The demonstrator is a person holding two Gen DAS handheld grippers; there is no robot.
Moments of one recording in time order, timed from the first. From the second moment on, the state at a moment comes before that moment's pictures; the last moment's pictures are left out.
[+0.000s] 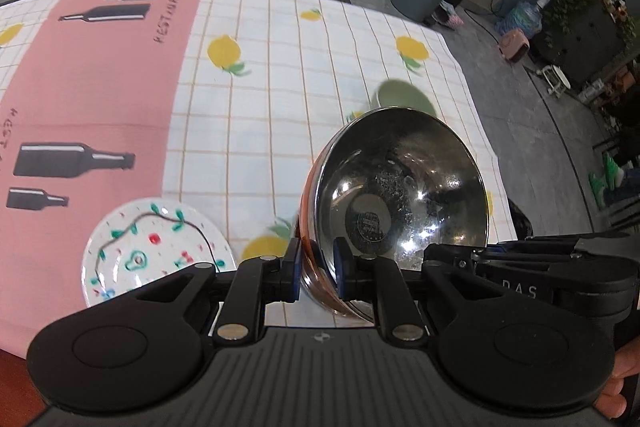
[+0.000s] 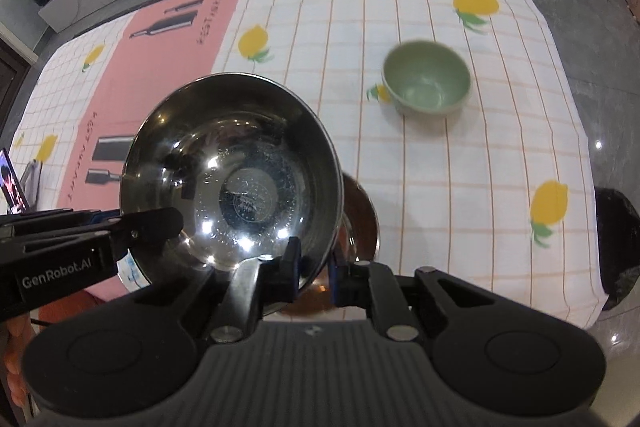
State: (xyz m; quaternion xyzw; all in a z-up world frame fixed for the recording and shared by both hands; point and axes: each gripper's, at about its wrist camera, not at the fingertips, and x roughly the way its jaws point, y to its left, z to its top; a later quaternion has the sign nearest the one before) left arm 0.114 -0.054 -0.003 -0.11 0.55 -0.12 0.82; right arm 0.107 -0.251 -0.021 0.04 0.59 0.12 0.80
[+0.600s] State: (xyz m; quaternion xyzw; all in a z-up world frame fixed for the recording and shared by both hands) left arm 0.113 -0.086 -0.026 -0.04 0.57 -0.14 0.81; right arm 0.100 -0.267 -0.051 0.04 0.60 0.10 0.79
